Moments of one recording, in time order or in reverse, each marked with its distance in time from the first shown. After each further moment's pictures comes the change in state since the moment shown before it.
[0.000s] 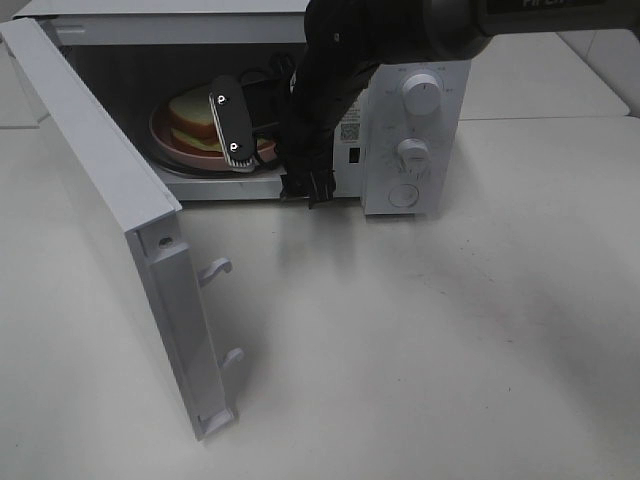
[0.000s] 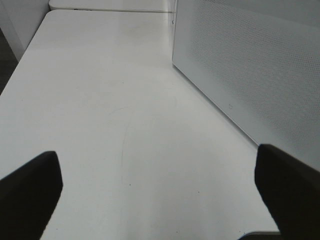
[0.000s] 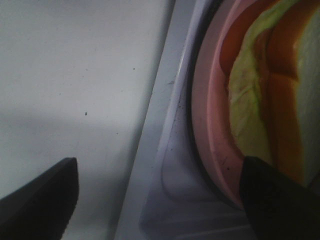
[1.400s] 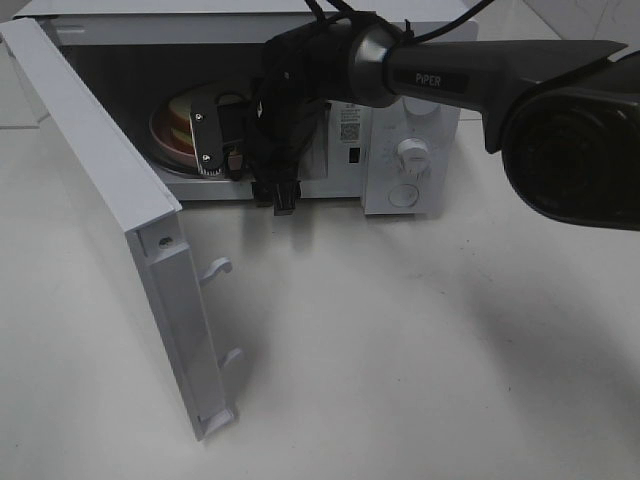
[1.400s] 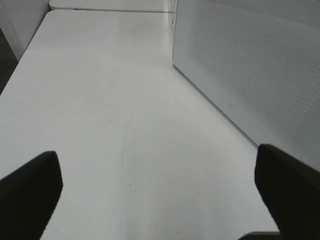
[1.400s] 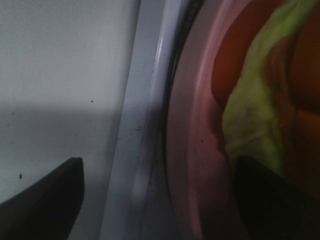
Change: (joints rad) left arm 0.000 0.000 0.000 0.000 0.000 0.000; right arm 0.000 0.300 -0.392 -0.007 0.104 0.070
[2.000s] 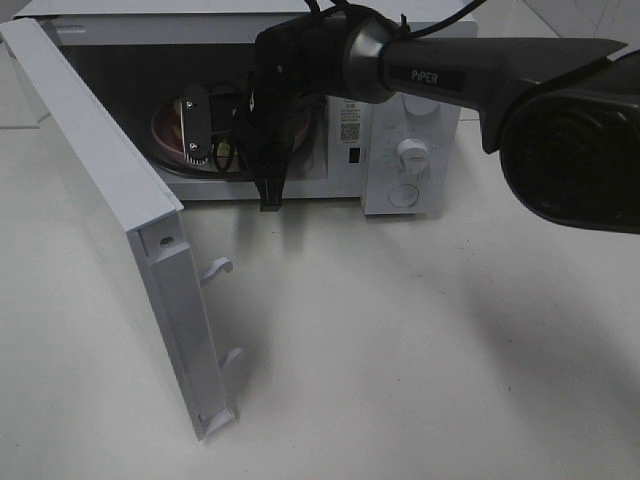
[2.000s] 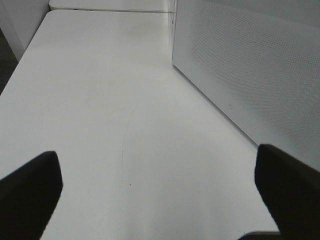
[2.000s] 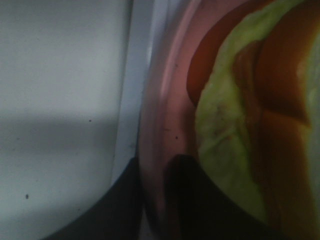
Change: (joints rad) left arm 0.000 0.000 0.000 0.000 0.000 0.000; right arm 0.009 0.001 -0.017 0.009 0.014 0.077
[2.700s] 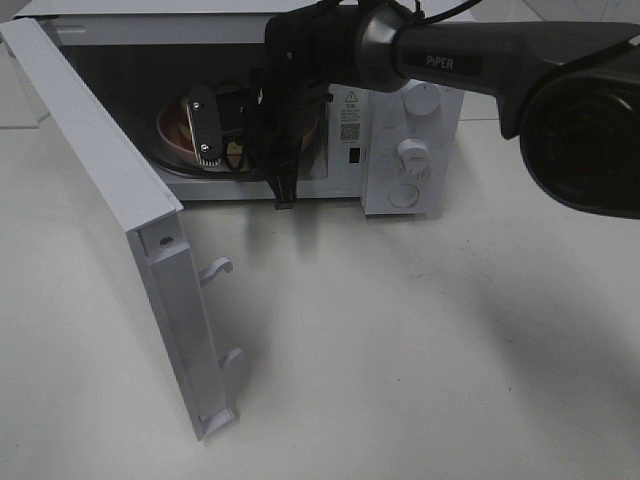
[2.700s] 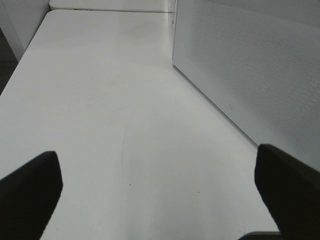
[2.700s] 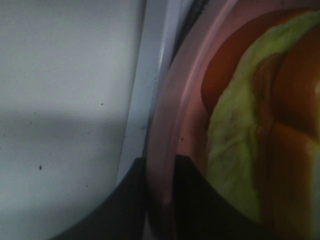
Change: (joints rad) left arm 0.000 0.000 0.000 0.000 0.000 0.000; right arm -0.008 -0.047 0.052 0.042 0.031 -0.138
